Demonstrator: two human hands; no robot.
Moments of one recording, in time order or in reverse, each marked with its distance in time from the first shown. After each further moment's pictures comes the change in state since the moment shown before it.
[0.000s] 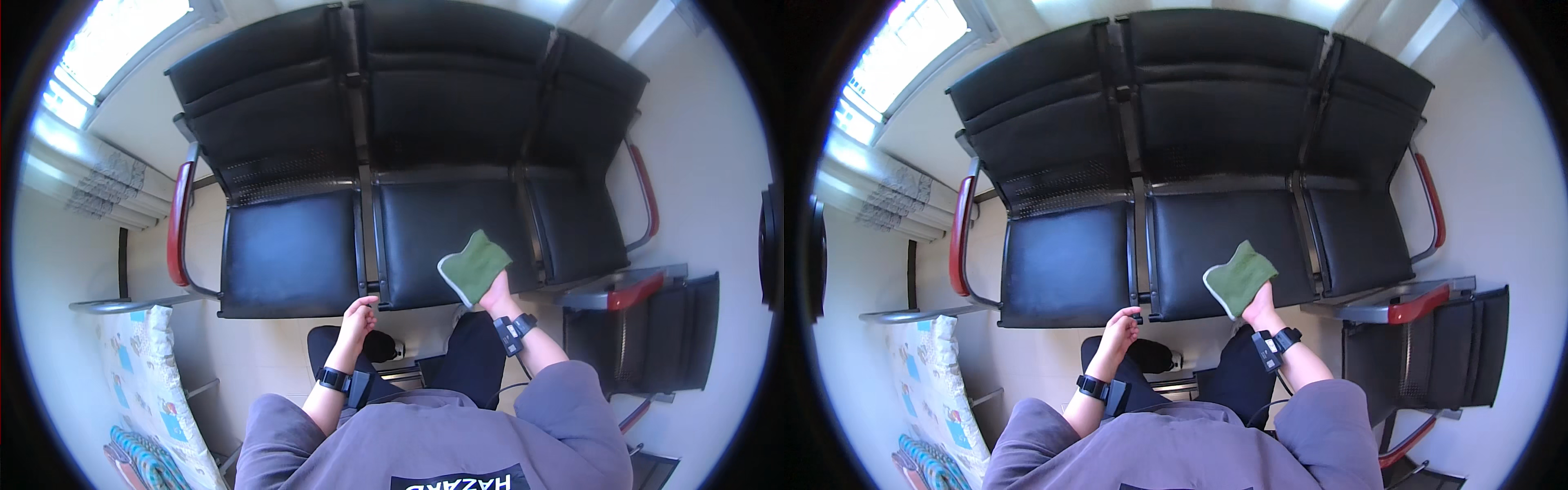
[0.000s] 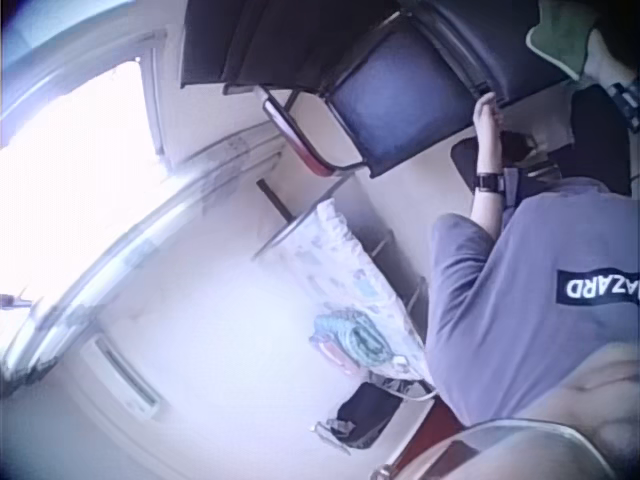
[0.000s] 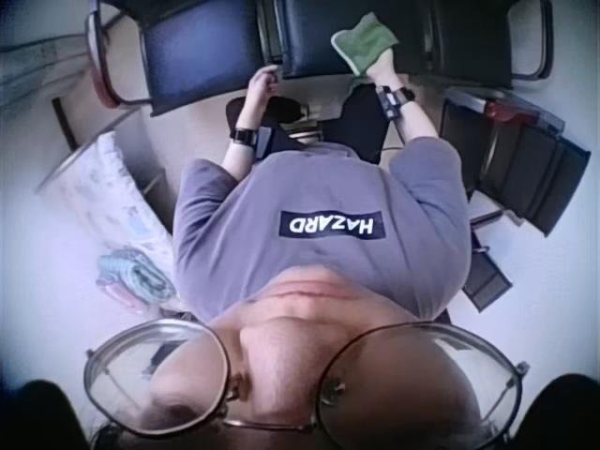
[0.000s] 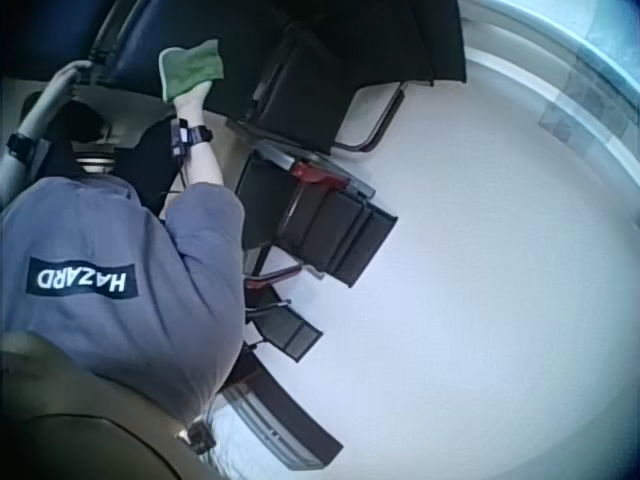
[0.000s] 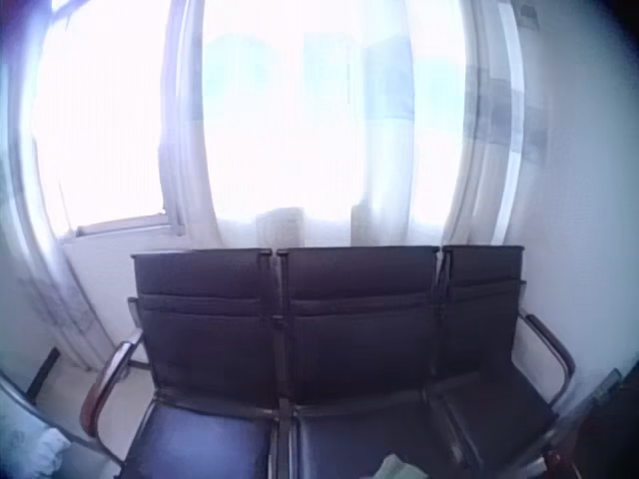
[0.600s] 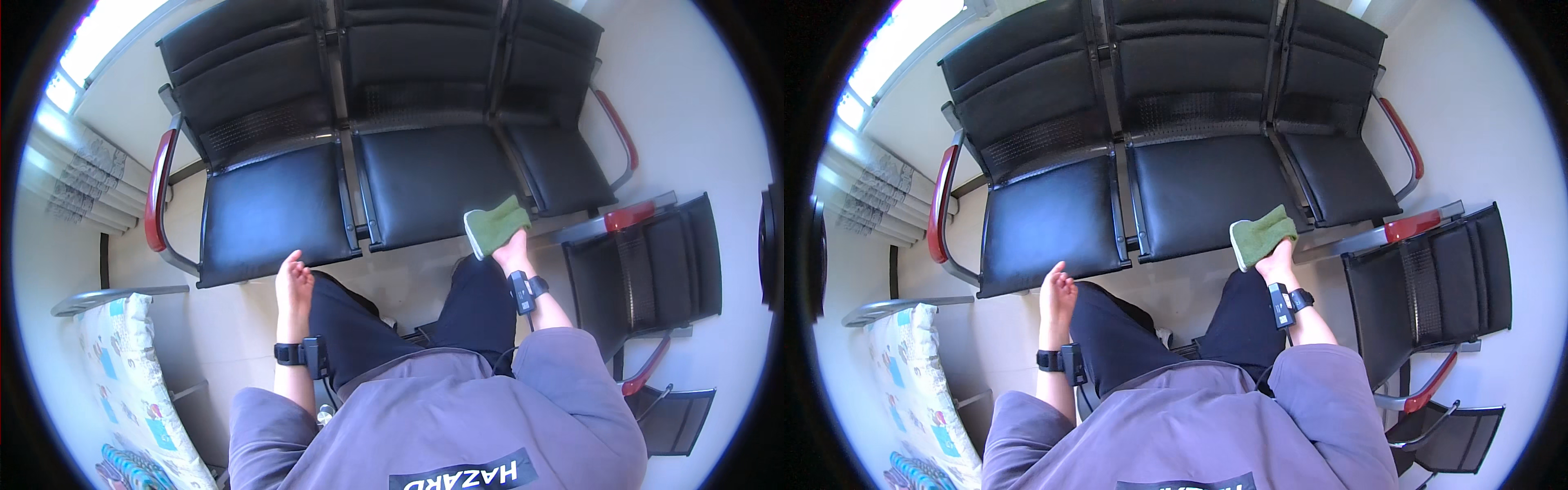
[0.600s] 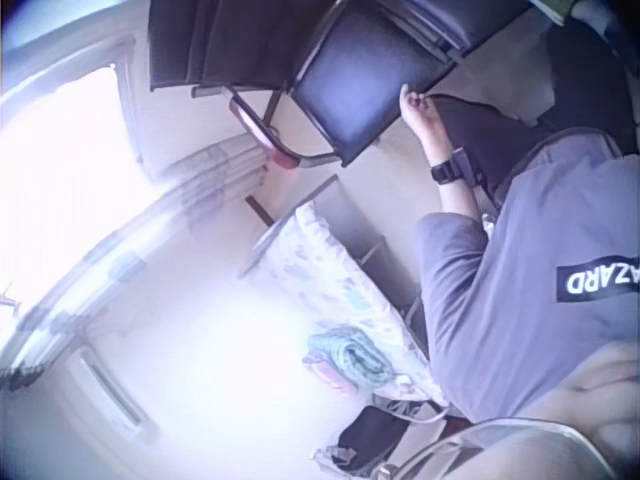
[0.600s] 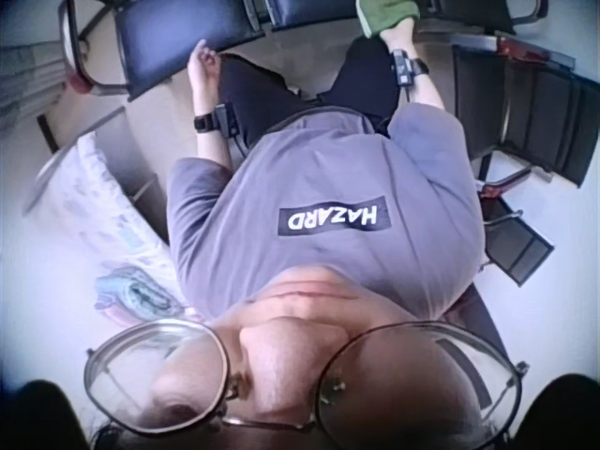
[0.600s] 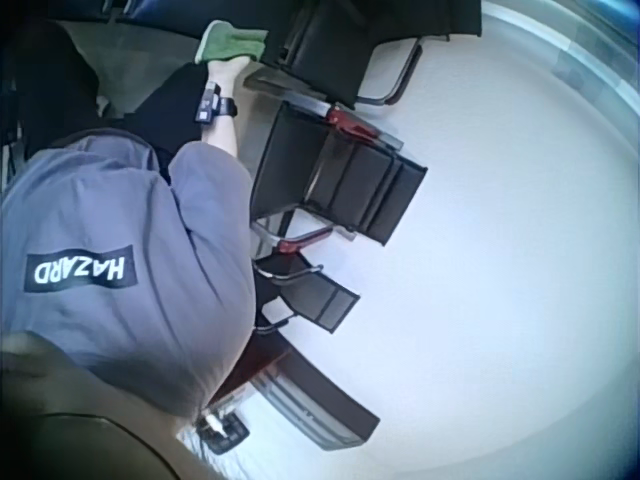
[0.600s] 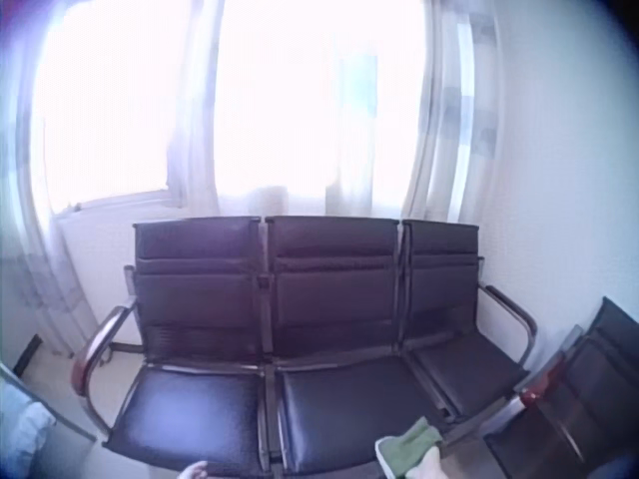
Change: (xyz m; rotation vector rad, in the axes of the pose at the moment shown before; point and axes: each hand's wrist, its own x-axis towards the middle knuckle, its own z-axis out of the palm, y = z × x) left_hand -0.035 -0.018 -0.117 -0.365 0.144 0.273; right_hand -0.068 0.032 -0.093 0.060 0.114 -0.314
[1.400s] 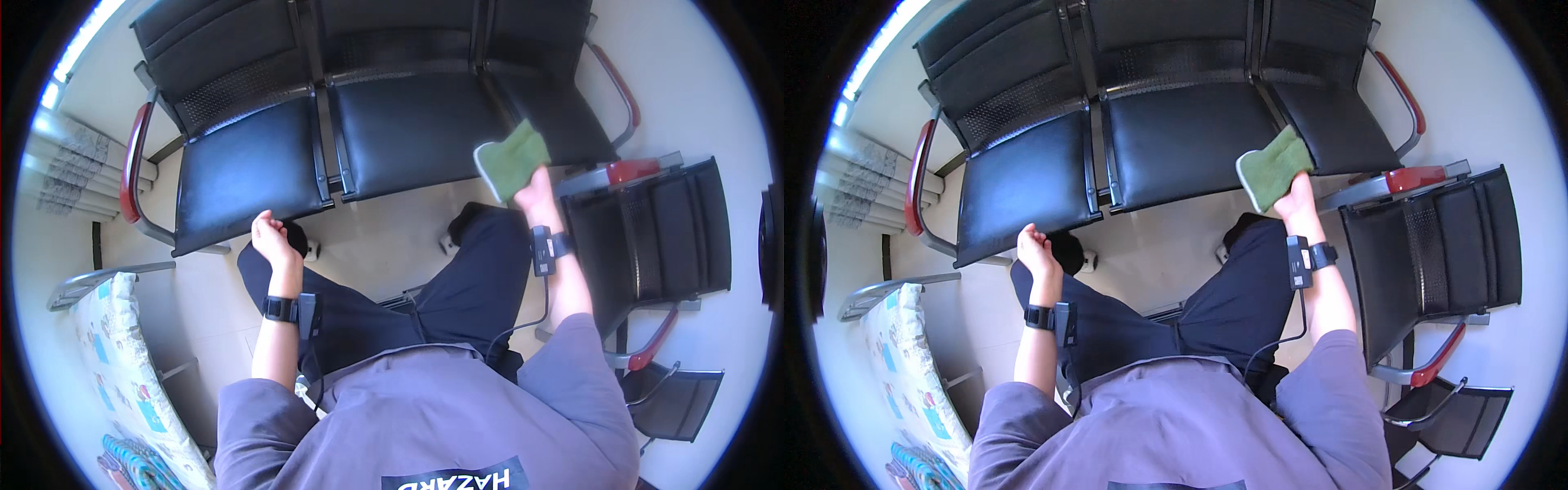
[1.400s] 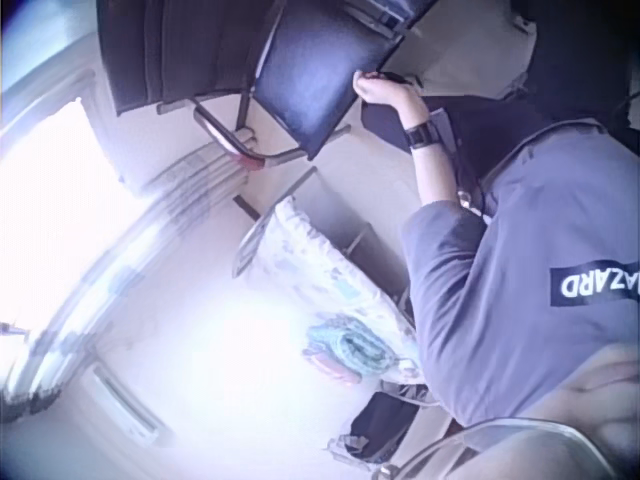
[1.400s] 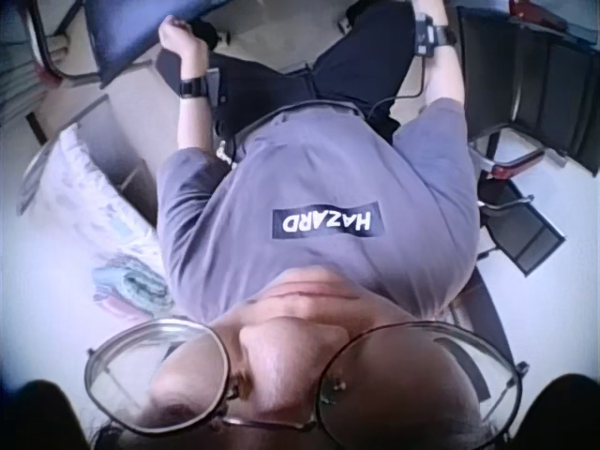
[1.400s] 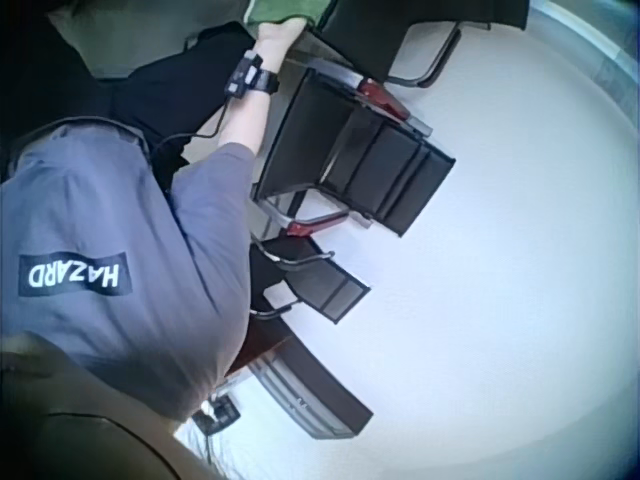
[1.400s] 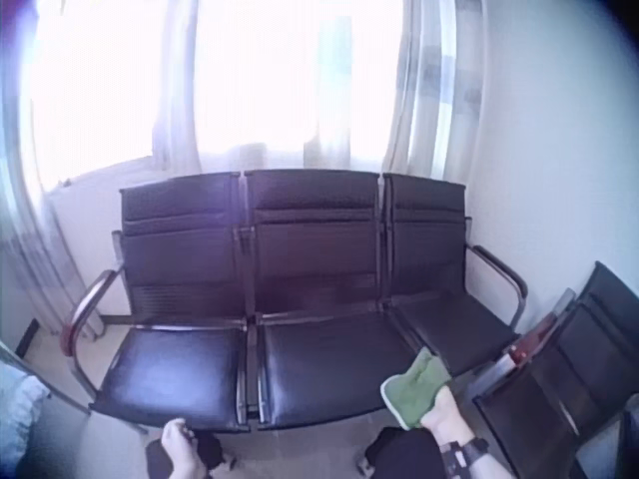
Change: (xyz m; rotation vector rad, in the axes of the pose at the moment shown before) left_hand 0.014 -0.056 0.022 0.103 0.211 0.526; right_hand 0.001 -0.062 -0.001 -0.190 -0.119 -0.118
